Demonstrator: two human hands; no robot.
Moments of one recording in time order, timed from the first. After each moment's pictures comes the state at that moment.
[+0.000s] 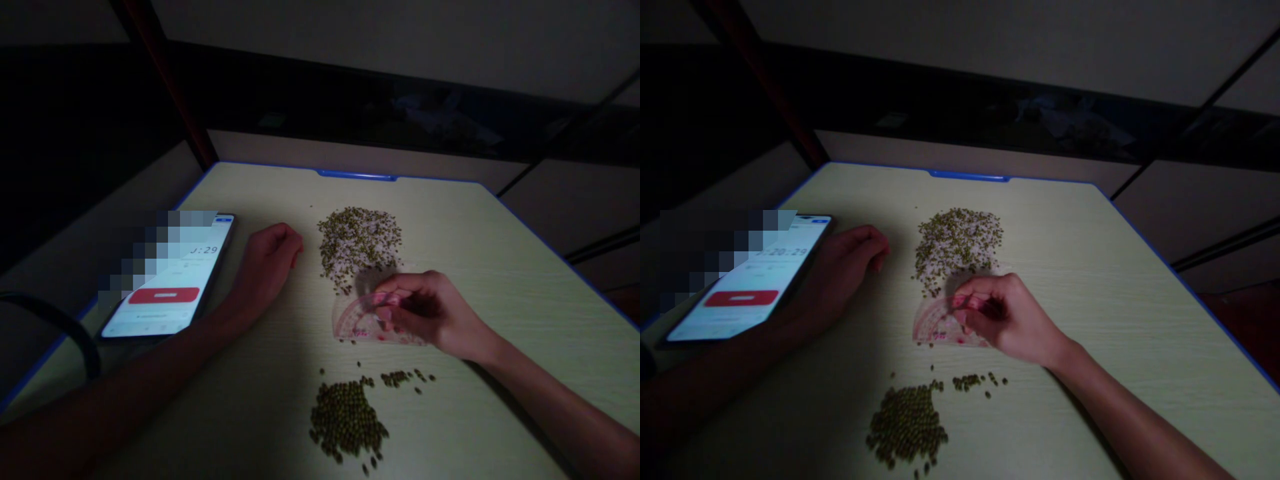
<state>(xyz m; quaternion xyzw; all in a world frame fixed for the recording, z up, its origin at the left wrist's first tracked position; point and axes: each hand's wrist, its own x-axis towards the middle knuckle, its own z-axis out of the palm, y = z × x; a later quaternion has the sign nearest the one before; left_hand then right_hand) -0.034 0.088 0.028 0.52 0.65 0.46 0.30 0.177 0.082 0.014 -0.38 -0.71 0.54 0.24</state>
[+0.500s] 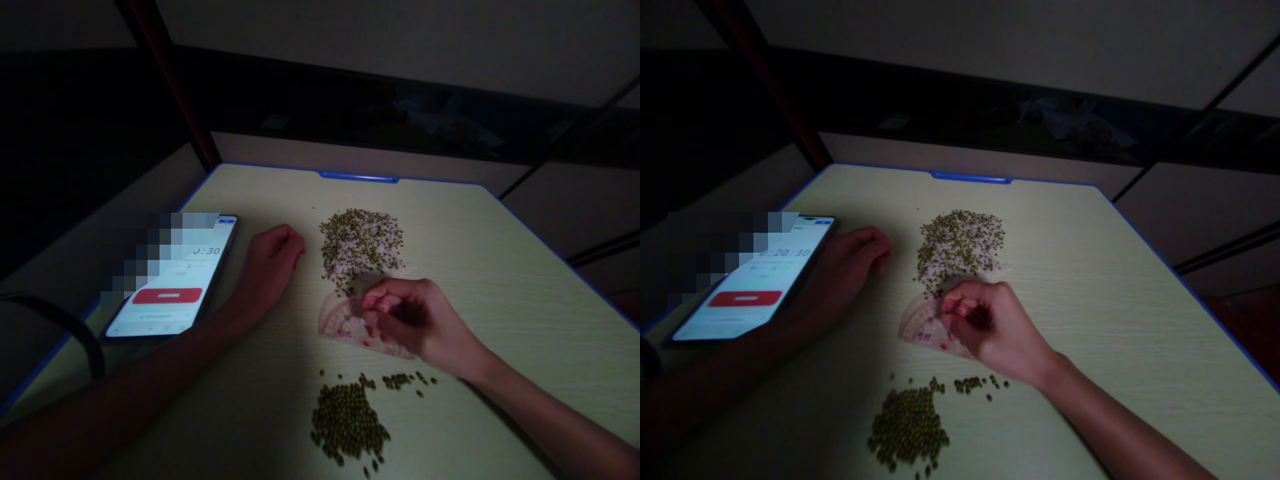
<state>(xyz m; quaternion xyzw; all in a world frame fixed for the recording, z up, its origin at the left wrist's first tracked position) -0.034 0.087 0.030 0.52 0.65 0.46 0.30 0.161 0.071 0.014 -0.41 -0.70 0.53 0.25</state>
